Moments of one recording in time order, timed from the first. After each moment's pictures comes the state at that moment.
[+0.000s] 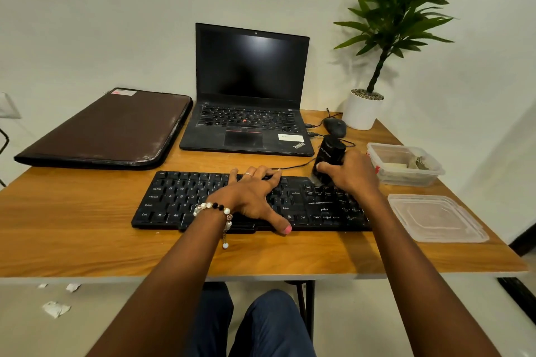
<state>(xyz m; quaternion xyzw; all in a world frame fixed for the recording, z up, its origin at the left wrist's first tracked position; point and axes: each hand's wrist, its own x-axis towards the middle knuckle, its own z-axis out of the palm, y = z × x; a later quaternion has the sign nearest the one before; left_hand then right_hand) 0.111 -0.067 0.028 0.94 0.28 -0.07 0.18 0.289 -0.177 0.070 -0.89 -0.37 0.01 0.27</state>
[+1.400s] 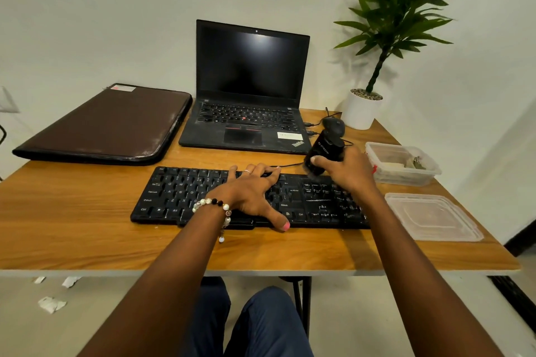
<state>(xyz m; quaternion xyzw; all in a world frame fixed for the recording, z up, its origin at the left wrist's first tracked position) 0.110 -0.067 0.026 0.94 0.28 -0.06 0.18 0.289 -0.176 0.067 -0.85 -0.40 0.05 0.34</state>
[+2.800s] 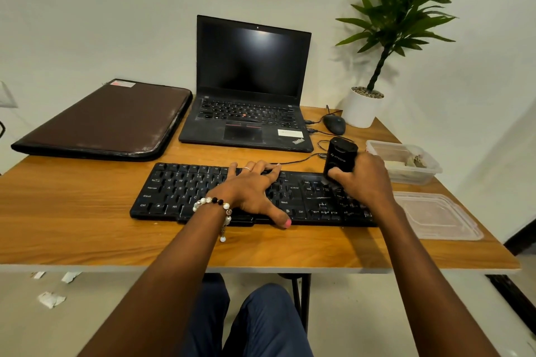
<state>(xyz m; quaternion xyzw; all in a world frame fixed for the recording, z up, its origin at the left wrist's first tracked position) 0.111 -0.068 0.025 0.94 0.28 -0.05 0.18 0.296 -0.205 0.064 -0.87 -0.42 -0.05 0.27</state>
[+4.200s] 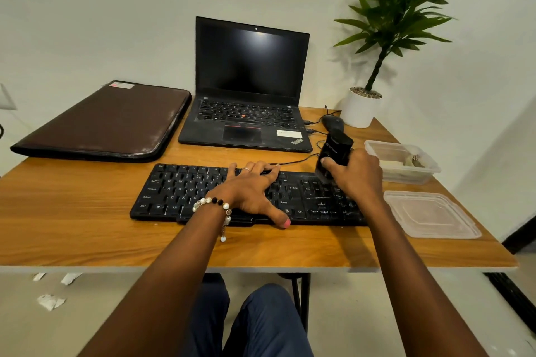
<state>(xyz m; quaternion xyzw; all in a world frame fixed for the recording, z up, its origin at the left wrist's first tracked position) 0.109 -0.071 0.026 0.94 0.28 -0.05 0.18 0.275 -0.197 0.073 -0.87 -0.37 -0.05 0.32</state>
